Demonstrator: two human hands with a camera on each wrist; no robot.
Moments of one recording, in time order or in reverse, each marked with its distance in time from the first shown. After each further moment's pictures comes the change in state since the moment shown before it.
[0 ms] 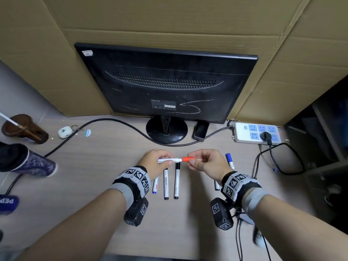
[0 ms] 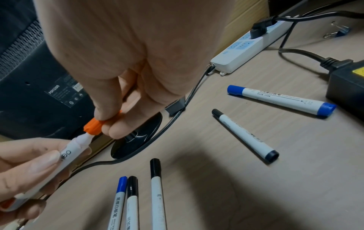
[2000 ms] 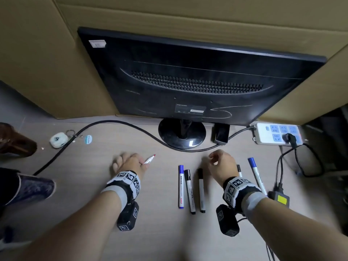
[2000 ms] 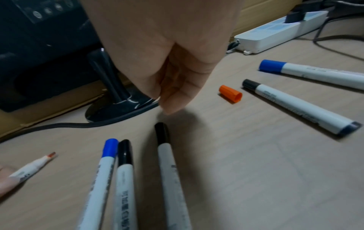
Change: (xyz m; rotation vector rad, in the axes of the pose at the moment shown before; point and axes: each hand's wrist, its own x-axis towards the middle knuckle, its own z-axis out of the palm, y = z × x) left_hand 0.044 -0.134 -0.075 0.475 0.090 -0.525; right_hand 0.081 0.034 0.050 -0.914 0.535 0.050
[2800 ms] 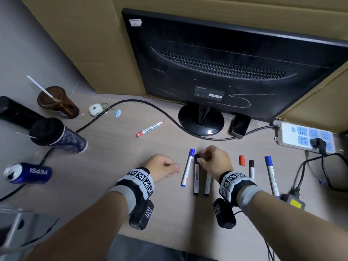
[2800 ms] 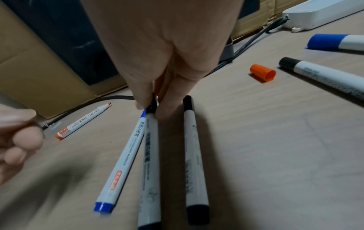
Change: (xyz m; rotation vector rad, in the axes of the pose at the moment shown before) left_hand -0.108 0.013 0.013 -0.702 -0.310 0.196; right_hand -0.034 -0.013 0.020 0.114 -0.285 -0.244
